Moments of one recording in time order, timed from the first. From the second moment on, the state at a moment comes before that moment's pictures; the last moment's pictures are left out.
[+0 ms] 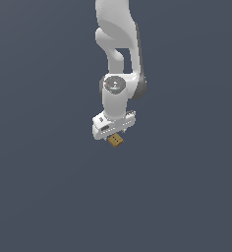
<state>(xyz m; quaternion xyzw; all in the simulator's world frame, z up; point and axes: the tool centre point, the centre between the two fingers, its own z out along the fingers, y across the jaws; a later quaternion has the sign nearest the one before) -0.053 -0.007 0.092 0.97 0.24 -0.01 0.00</state>
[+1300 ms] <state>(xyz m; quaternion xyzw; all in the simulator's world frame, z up) -0.077 -0.005 0.048 0.94 0.35 0.00 0.00</state>
